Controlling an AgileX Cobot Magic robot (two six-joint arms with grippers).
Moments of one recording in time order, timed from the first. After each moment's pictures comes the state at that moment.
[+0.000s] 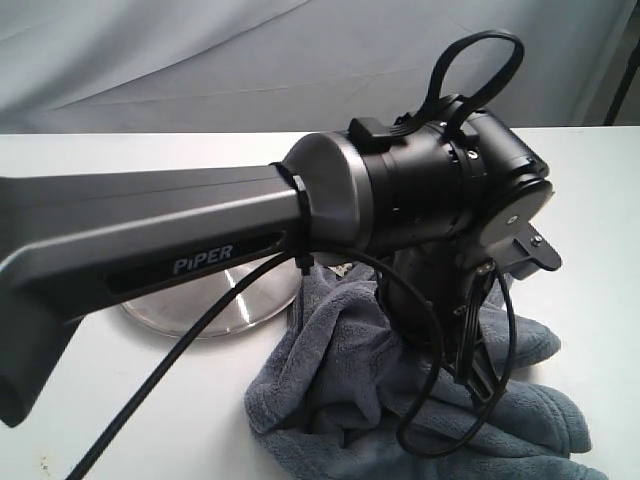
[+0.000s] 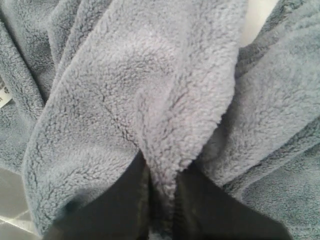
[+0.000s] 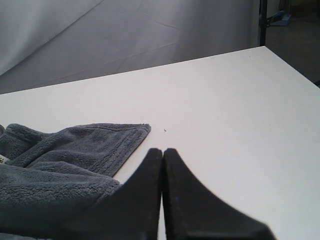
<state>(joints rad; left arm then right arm) -1.06 2.19 -1.84 0.16 1.23 0.01 -0.07 0.00 0.00 0.10 0.33 0.07</state>
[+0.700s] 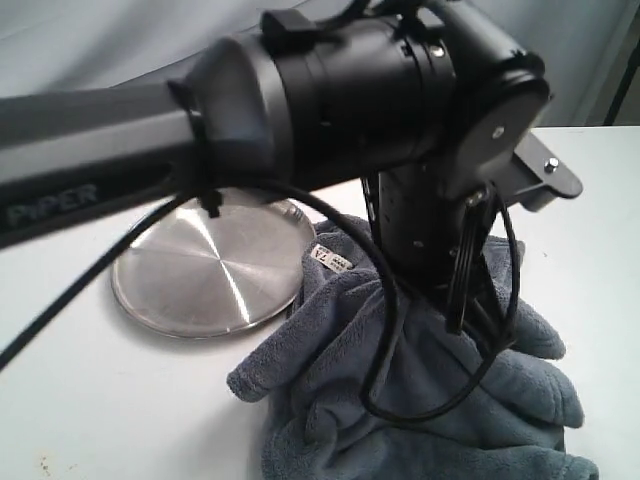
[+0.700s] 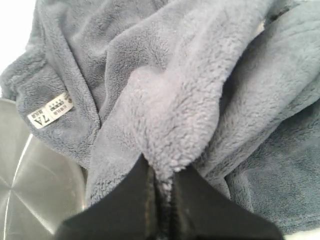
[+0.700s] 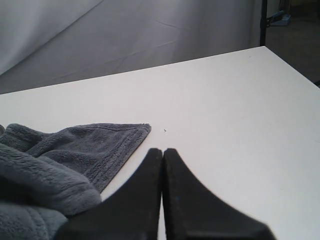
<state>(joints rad) -1.06 2.04 -1.84 0.19 1.23 0.03 -0.07 0.00 0.00 0.10 0.33 0.07</state>
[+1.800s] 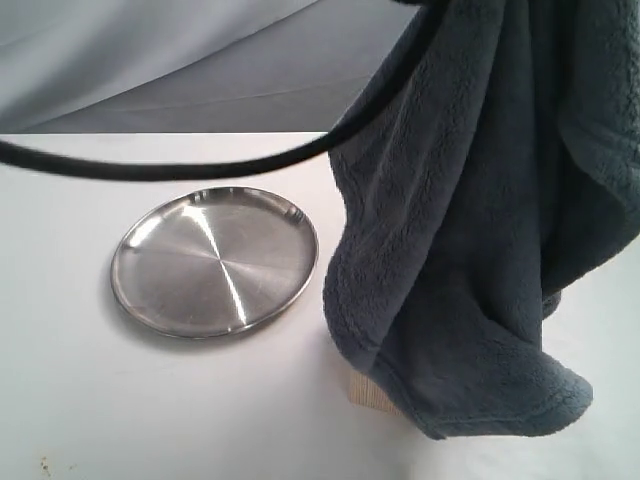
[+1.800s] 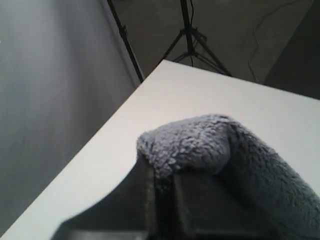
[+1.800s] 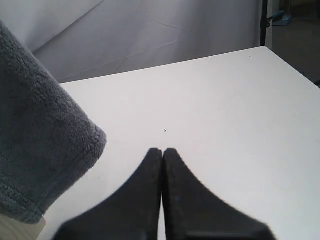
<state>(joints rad) -1.06 1.66 -1.87 0.26 0.82 -0.04 -0.07 0.00 0.00 0.10 0.33 0.07</state>
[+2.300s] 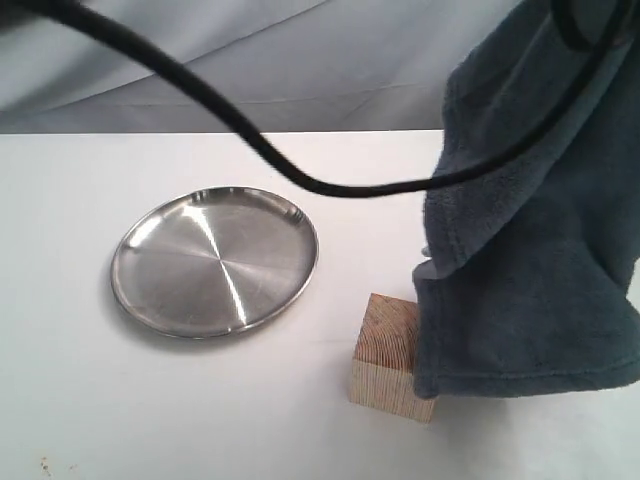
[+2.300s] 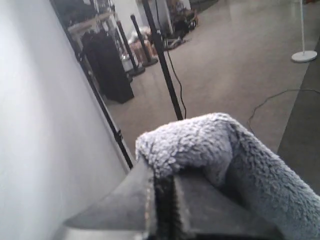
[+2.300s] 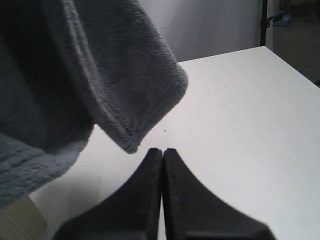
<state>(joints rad) -1.06 1.84 -1.88 0.34 0.28 -0.06 -0.07 0.00 0.00 0.10 0.33 0.07</state>
